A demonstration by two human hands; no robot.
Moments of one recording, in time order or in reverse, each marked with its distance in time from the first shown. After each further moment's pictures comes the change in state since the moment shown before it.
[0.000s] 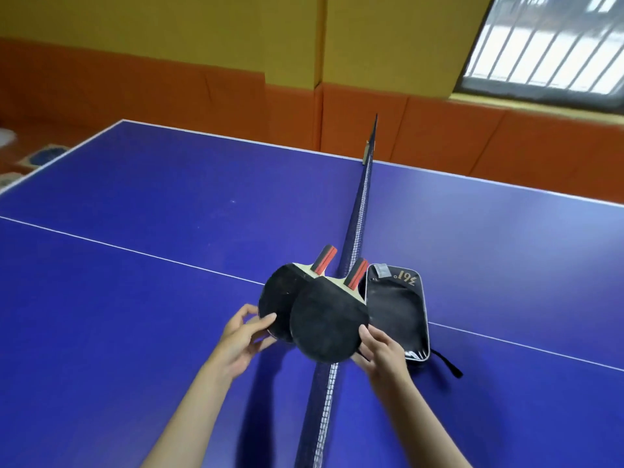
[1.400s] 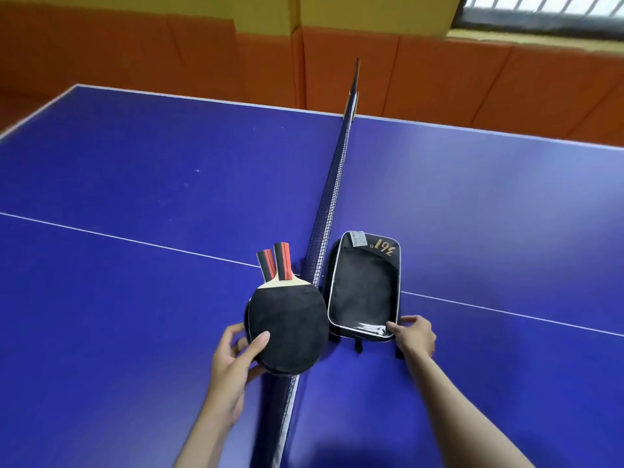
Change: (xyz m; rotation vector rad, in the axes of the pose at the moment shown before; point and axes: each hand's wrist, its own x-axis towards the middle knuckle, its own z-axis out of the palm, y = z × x) left_hand -0.036 -0.097 0.074 0.085 0.173 0.127; right_hand 0.106 -0.022 -0.152 -0.931 0.532 0.076
